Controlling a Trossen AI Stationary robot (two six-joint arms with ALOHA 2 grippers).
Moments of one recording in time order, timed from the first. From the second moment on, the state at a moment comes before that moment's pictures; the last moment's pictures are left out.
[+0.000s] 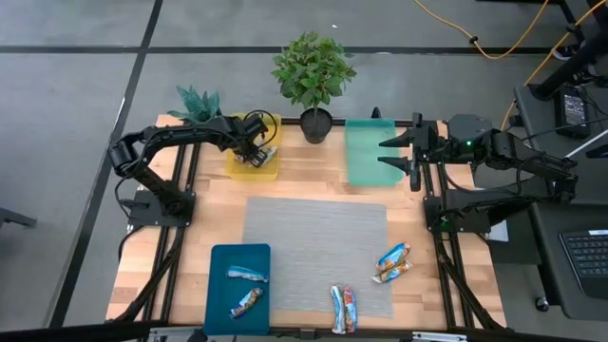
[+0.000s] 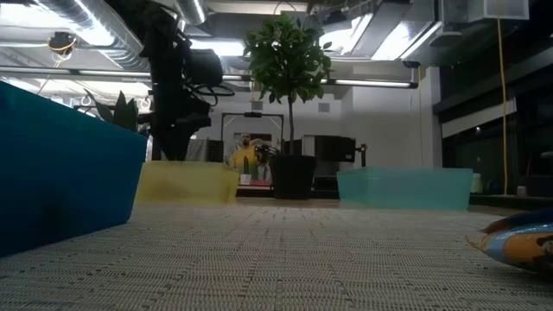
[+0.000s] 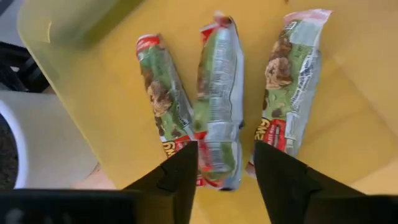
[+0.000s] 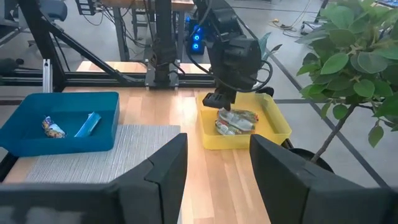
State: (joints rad) left arm 0.60 1.52 0.99 -0.75 -0.27 -0.31; right arm -0.12 0.86 1.19 -0.64 0.03 -0.08
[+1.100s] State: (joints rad) left arm 0.20 0.96 1.12 -0.66 -0.28 -0.49; right arm 0.08 0.89 1.19 -0.98 -0.16 -0.01
